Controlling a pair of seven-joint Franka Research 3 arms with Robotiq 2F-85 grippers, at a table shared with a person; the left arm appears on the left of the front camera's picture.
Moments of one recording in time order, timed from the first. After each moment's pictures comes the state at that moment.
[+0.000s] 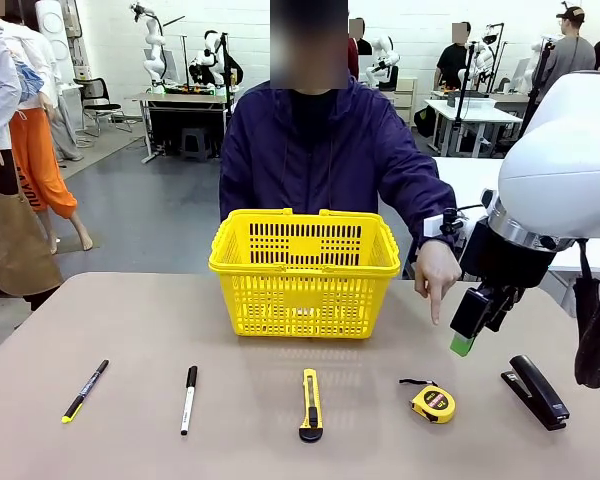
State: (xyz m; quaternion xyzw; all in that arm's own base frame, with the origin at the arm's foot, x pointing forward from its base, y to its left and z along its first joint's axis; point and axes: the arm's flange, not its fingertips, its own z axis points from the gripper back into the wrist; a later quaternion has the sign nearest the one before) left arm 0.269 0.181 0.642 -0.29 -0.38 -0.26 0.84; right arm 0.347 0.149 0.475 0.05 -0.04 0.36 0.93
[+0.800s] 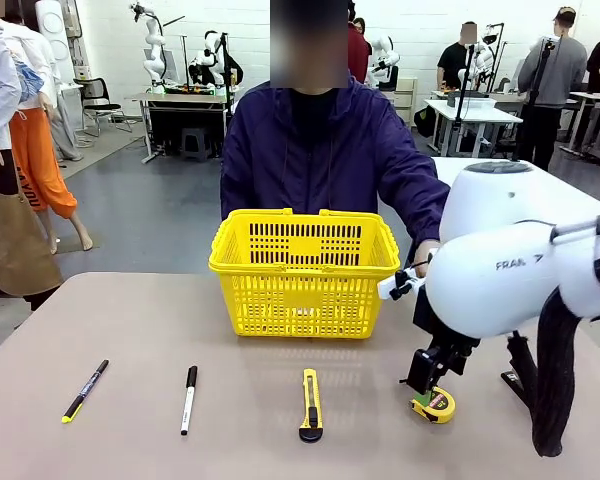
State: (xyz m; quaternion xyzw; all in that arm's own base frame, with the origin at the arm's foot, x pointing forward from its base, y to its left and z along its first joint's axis) left arm 0.268 0.182 0.642 -0.29 -0.38 -0.25 0.84; right arm 0.352 0.202 0.375 -0.01 -0.02 0.35 0.94
